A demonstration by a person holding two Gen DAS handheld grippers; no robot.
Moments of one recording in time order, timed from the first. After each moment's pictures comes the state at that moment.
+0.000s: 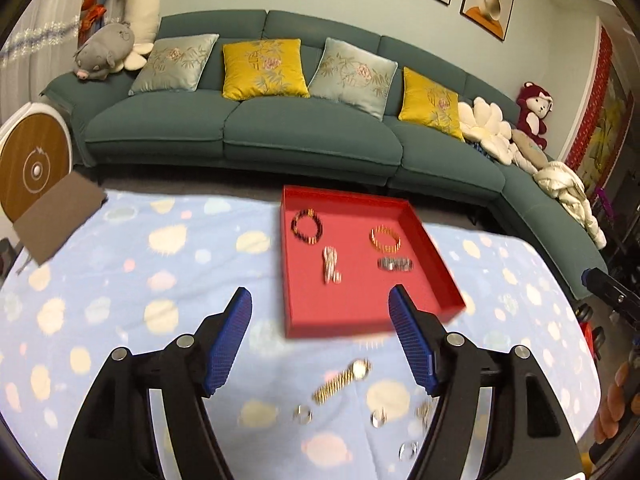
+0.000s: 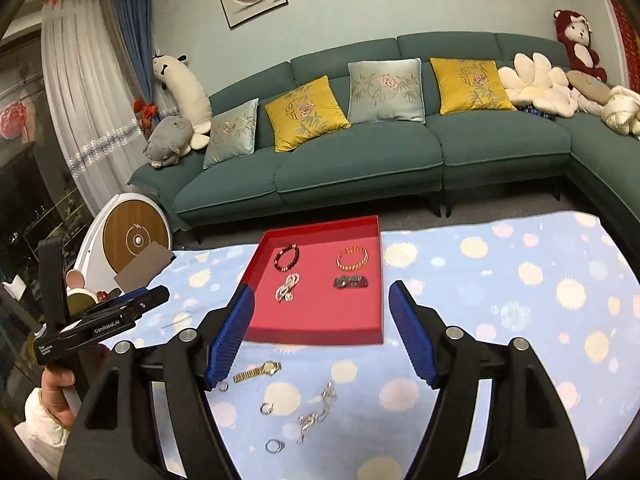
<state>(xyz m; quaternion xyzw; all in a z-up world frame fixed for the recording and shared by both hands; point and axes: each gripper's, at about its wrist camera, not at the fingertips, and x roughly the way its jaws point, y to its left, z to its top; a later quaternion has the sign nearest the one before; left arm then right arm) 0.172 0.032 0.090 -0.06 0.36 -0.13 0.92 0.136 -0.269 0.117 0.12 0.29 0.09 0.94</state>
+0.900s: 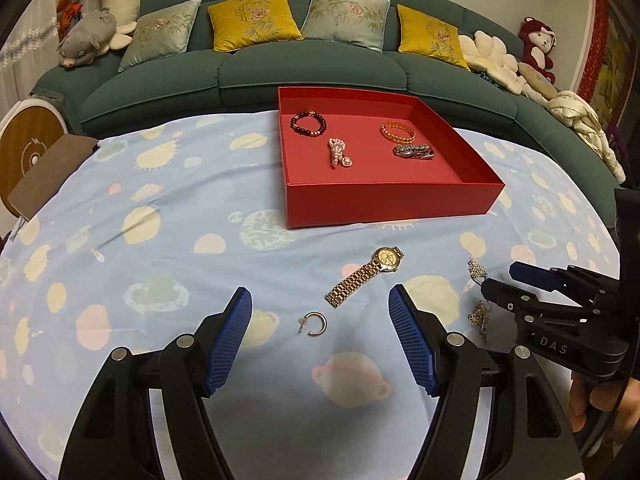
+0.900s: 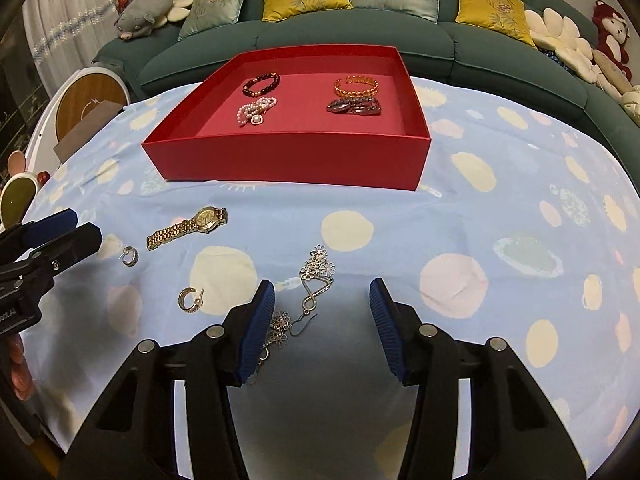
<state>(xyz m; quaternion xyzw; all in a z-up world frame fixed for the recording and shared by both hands) 0.150 0.015 -0.008 0.01 0.42 -0.12 0.90 0.167 -0.201 -0.045 0.01 0.46 0.07 0.88</state>
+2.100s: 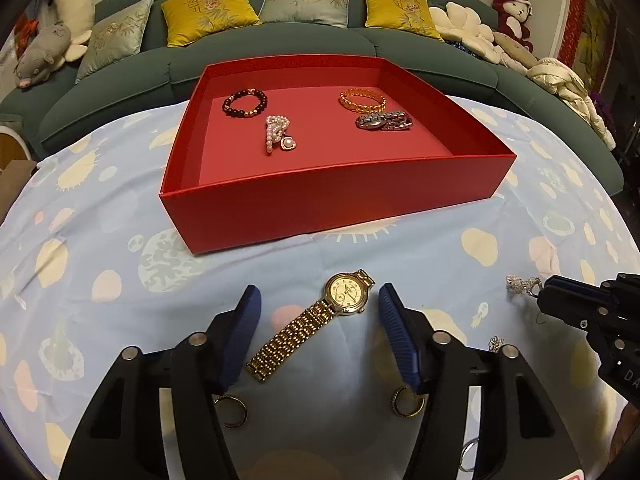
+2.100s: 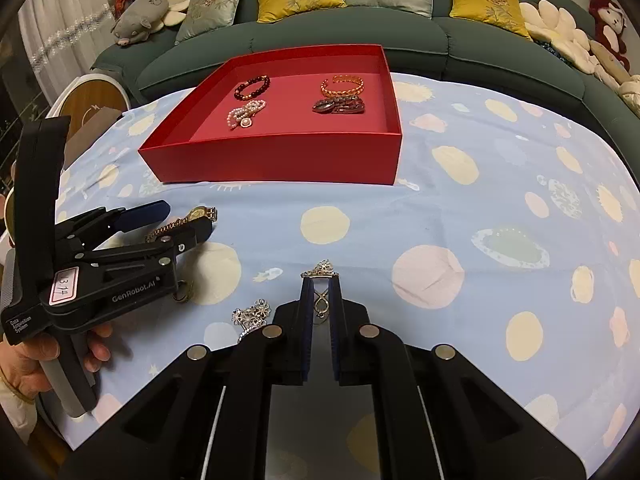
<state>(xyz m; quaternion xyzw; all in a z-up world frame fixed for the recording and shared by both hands) 0.203 -0.042 -0.057 0.05 0.43 -0.17 0.88 0.161 -0.223 -0.036 0.02 0.46 0.07 0.88</state>
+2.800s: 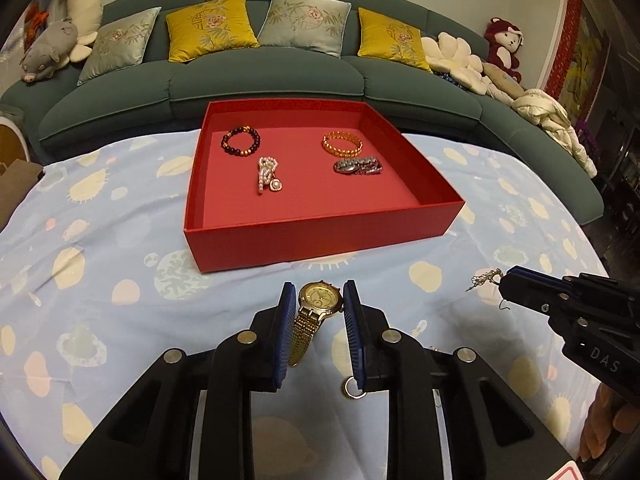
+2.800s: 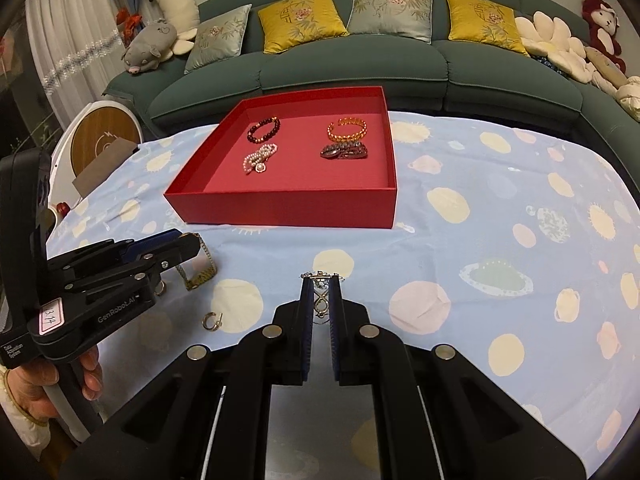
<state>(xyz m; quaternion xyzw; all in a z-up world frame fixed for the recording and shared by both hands) 0.180 -0.031 -0.006 0.00 0.40 -0.19 0.90 0.155 -0.228 0.002 0.05 0.42 0.08 0.90</state>
